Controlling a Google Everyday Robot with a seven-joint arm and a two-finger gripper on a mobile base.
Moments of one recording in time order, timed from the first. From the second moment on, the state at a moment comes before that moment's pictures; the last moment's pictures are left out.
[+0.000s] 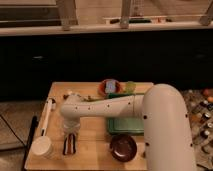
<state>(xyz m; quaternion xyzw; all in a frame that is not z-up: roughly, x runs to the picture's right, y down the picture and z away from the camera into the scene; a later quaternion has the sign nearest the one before) -0.193 0.264 0.795 -0.18 -0.39 -0.68 0.59</state>
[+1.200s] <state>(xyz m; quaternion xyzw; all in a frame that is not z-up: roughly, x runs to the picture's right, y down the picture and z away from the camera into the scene) -0.175 0.174 0.734 -0.18 -0.44 -0.68 0.56</state>
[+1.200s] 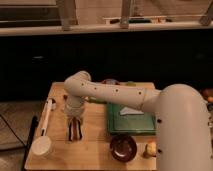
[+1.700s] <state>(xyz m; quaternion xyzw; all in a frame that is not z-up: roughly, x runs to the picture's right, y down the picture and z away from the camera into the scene) -0.209 0.155 0.702 -0.18 -0.44 -0.70 0.54</state>
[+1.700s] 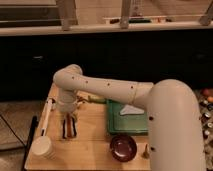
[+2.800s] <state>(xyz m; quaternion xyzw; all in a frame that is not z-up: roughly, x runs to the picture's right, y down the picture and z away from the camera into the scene) -0.300 0.174 0.629 -0.14 -0.43 -0.78 0.43</state>
